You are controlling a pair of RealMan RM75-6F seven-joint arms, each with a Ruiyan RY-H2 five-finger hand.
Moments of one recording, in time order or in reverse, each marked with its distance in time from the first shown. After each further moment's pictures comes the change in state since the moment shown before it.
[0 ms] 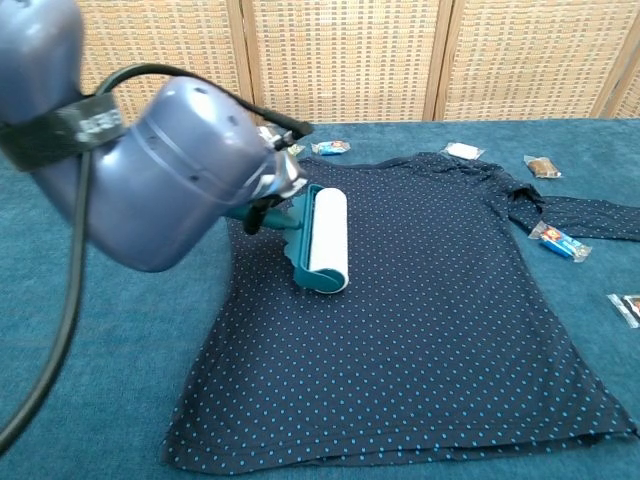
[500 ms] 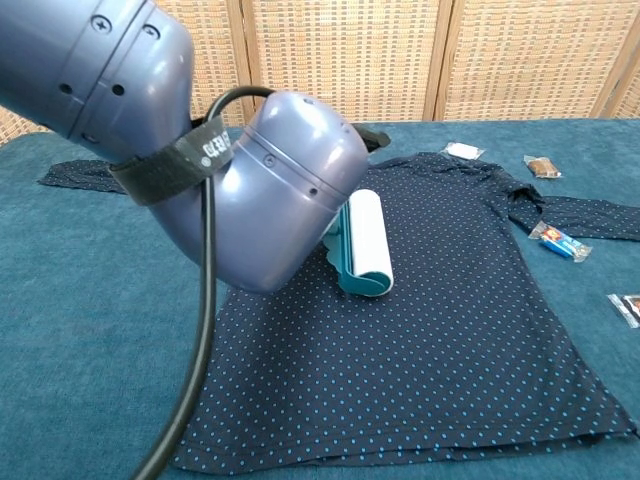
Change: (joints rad) left arm -0.074 -0.141 -0.130 0.172 -0.042 -0.008 0.176; right arm 0.005 -0.002 0.003 0.027 0.011 -0.021 0.043
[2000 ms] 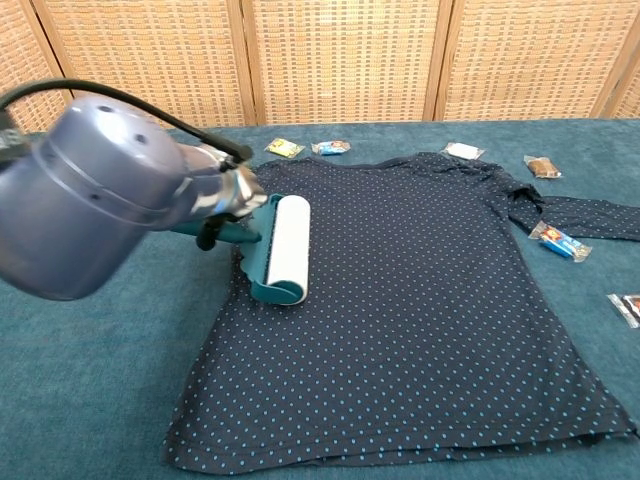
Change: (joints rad) left arm 0.224 0.202 0.109 -0.340 0.127 0.091 -0.083; right arm -0.013 0.014 0.006 -0.032 0.000 0.031 -0.030
